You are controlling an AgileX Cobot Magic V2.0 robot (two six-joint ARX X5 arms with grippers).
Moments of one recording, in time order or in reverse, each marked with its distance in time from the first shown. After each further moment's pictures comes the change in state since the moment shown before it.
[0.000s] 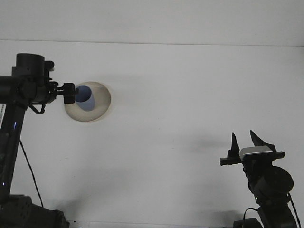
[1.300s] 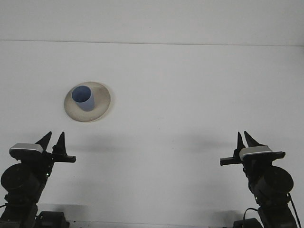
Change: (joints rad) left arm -0.025 -1.135 -1.205 0.839 0.000 0.003; right arm 0.000 0.000 0.000 -0.001 0.000 0.000
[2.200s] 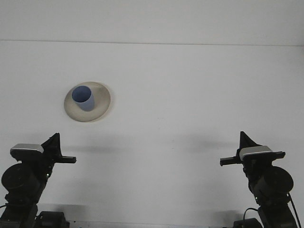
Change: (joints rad) left arm 0.000 0.000 0.000 -0.021 0.000 0.000; right arm 0.000 0.000 0.000 0.000 0.000 0.000
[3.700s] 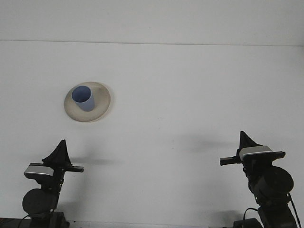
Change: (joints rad) left arm 0.000 -0.404 -0.597 0.561 0.002 -0.003; right arm 0.000 0.000 0.000 0.006 0.000 0.000
